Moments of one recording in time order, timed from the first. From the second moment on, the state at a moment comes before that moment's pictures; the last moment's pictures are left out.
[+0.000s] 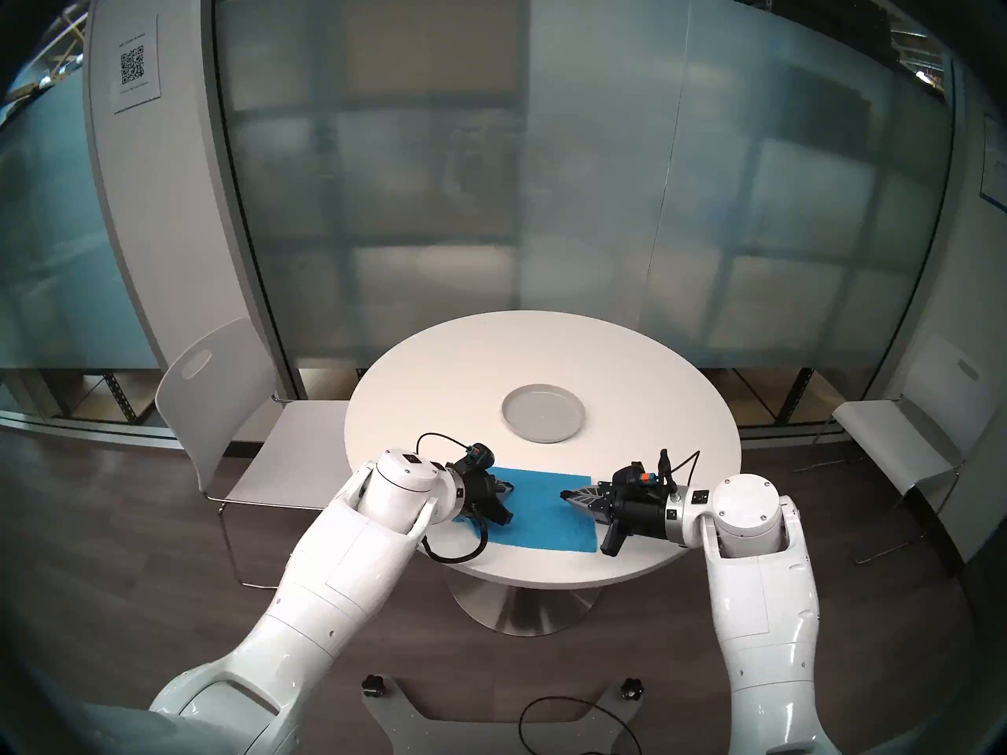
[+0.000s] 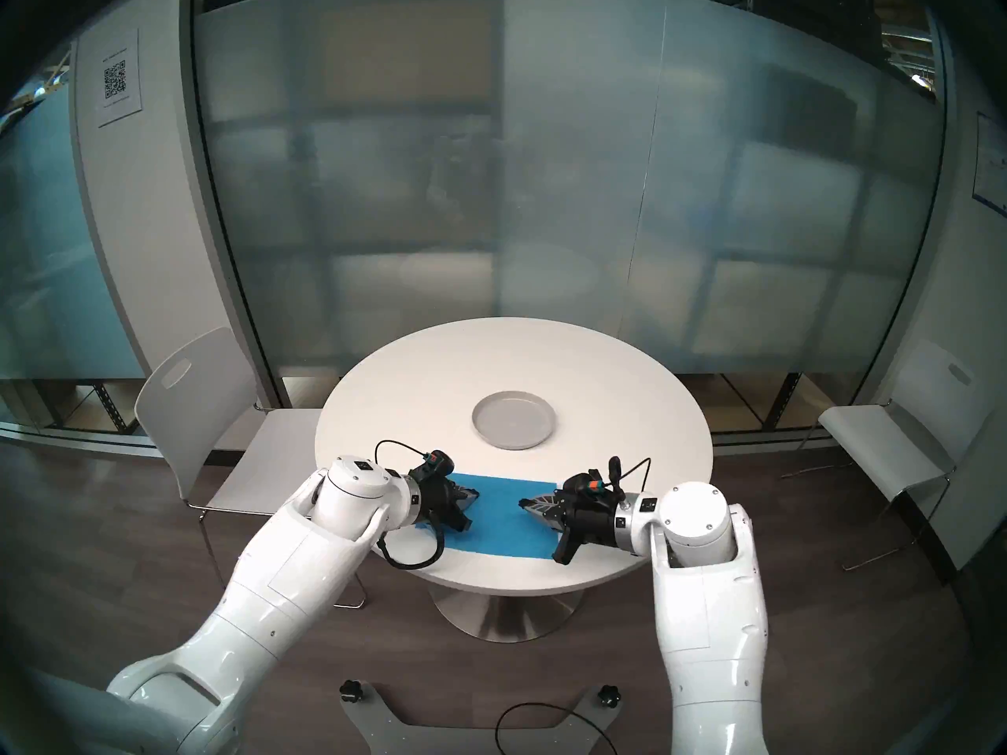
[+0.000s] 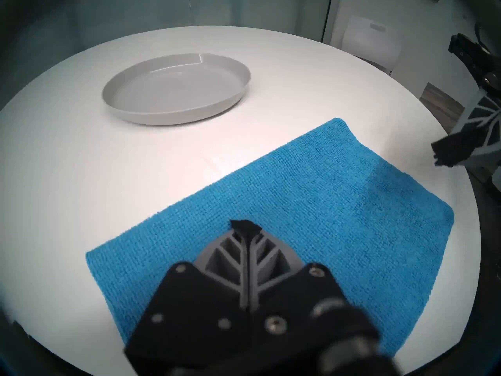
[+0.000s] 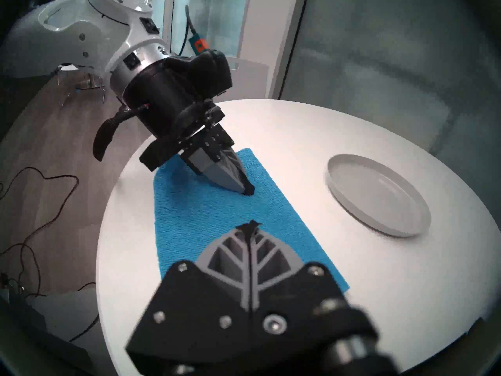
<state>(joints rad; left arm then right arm) 1.31 -1.37 -1.20 -1.38 0.03 0.58 -0.58 -1.53 -1.53 1.80 -1.64 -0.48 0.04 1.27</state>
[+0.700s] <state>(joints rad) 1.34 -1.36 -1.21 -1.39 0.04 0.56 -0.57 -1.57 -1.53 1.88 -1.67 -0.47 0.06 1.28</state>
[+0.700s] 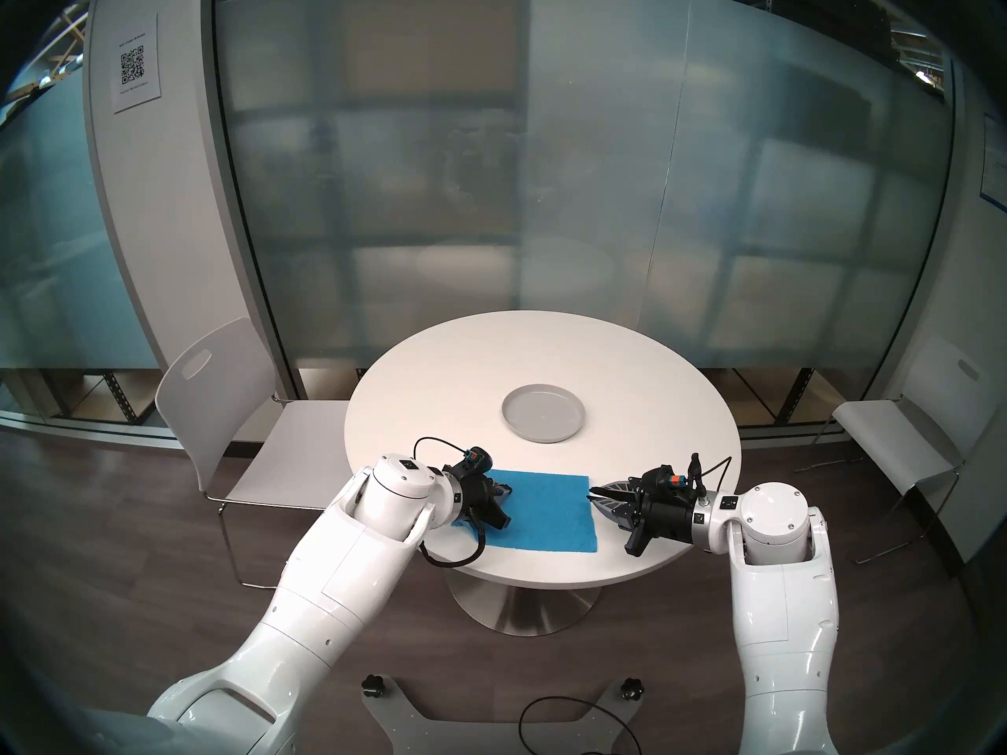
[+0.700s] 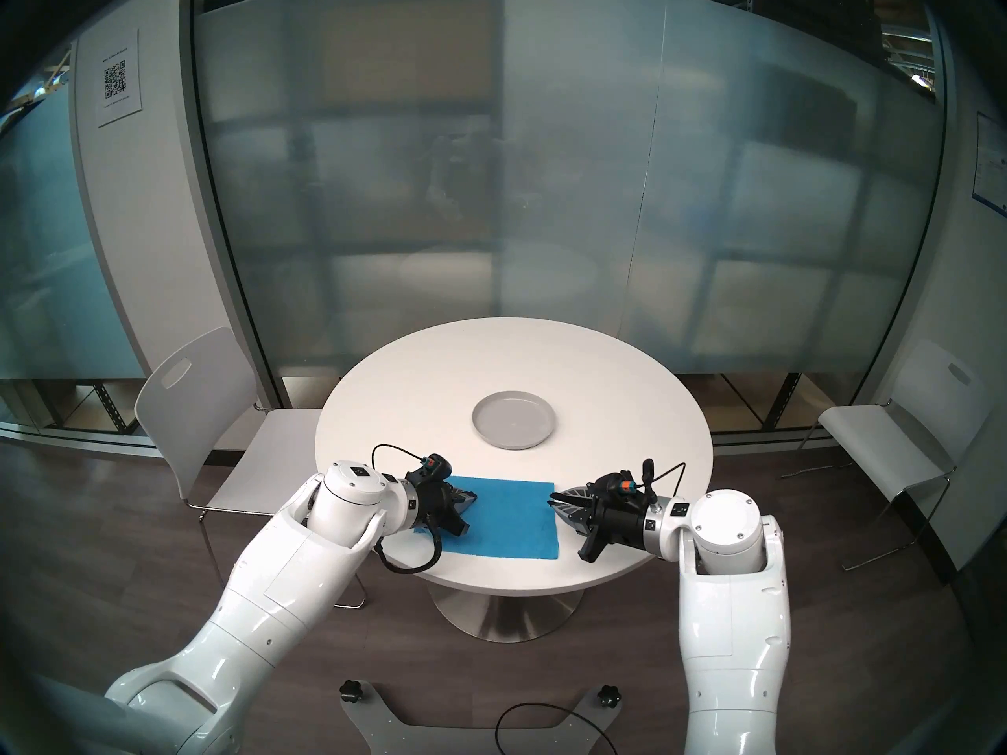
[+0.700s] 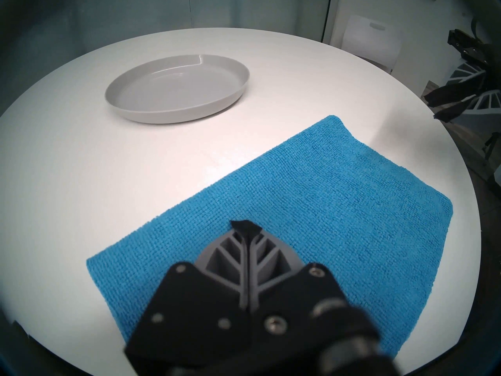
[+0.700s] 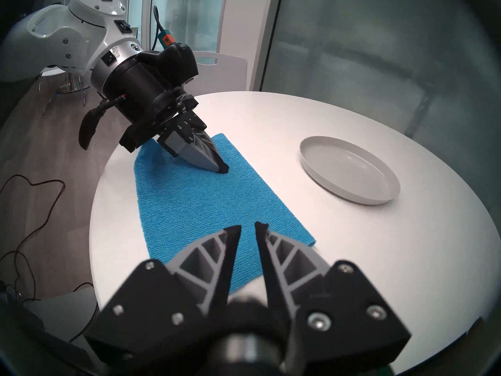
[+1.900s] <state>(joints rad) 1.35 -1.36 -1.24 -1.40 0.04 0.56 -0.58 -1.56 -1.51 1.88 -1.59 -0.54 0.06 1.25</state>
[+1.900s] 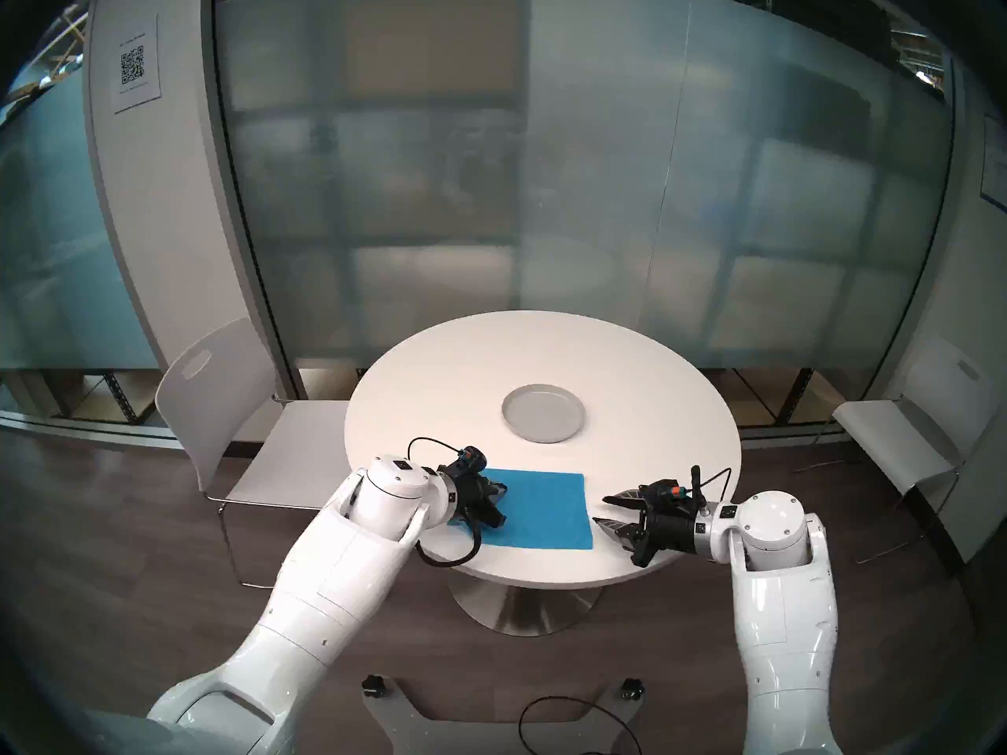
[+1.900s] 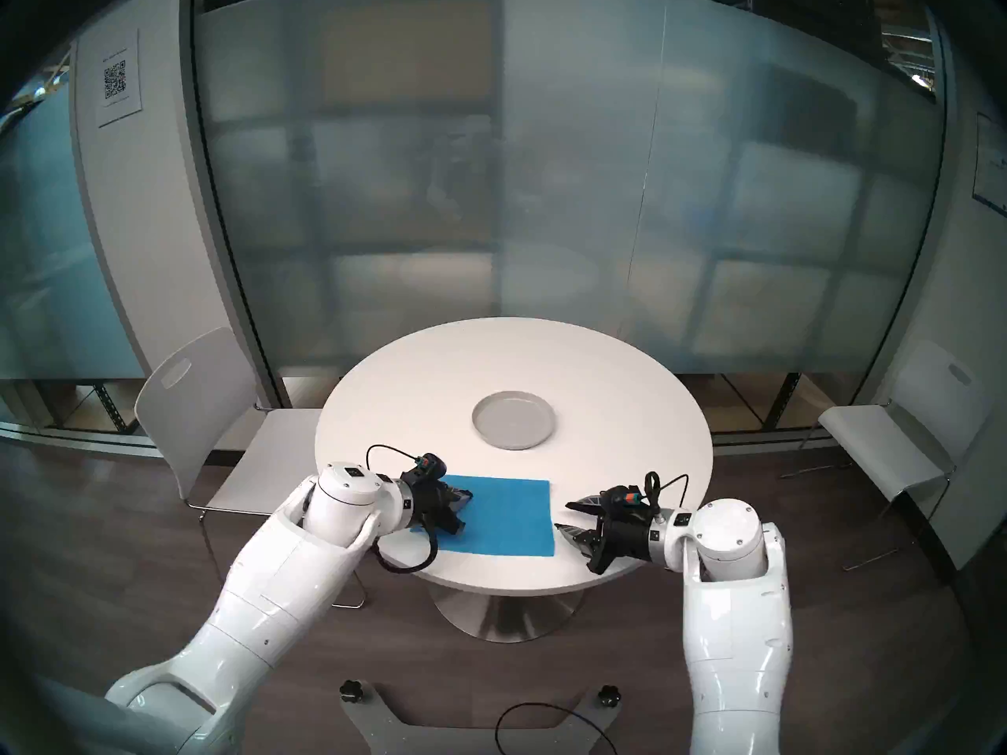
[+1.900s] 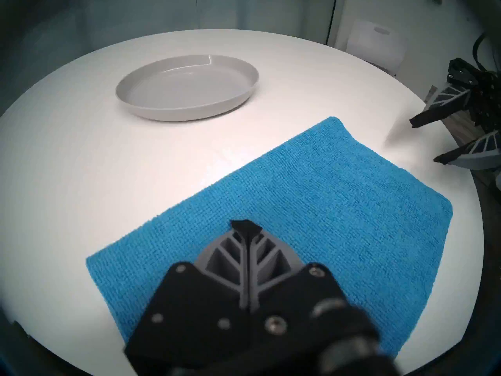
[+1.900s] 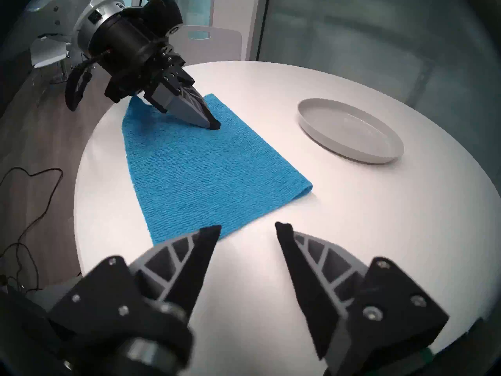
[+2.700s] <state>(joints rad) 1.39 -1.35 -1.26 -1.44 0.04 0.57 -0.59 -1.52 -1.53 1.84 -1.54 -0.55 0.06 1.22</state>
